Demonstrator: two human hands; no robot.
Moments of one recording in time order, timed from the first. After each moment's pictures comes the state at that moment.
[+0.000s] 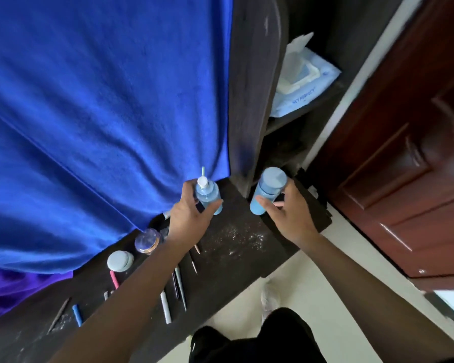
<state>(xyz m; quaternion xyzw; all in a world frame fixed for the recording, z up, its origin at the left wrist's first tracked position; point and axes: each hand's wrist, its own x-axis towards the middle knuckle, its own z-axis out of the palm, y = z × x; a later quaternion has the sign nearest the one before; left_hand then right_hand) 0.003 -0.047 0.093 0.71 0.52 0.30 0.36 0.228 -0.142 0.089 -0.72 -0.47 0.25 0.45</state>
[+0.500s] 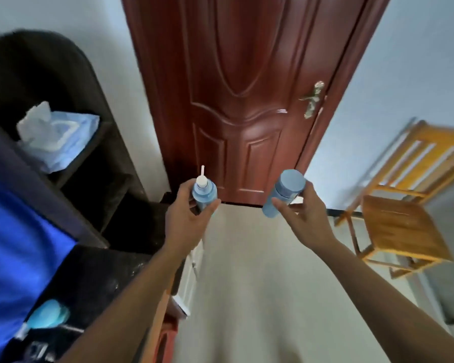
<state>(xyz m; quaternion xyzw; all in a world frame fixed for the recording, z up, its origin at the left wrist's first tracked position) 0.188 -0.266 0.184 0.81 0.13 0.23 0.52 0.272 -0.522 0.184 -0.83 -0.20 -0.10 0.51</state>
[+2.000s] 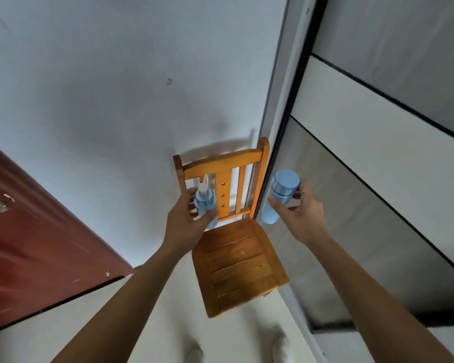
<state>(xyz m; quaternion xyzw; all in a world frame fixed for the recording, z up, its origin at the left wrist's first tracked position) 0.794 -1.022 0.140 0.83 -0.07 -0.02 0.55 0.745 -1.277 0.149 -0.88 0.16 -0.17 0.40</state>
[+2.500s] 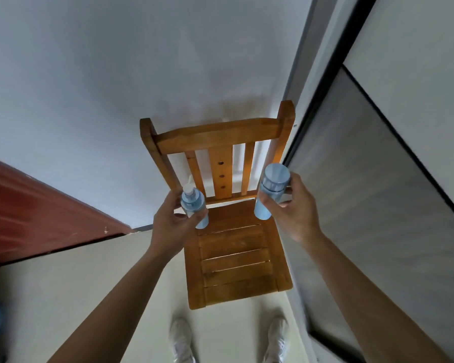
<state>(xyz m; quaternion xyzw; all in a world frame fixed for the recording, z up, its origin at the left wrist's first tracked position) 0.867 -1.089 -0.006 0.86 0.08 -0.01 0.50 0.875 -1.344 -0.013 -0.88 0.09 -0.05 0.46</state>
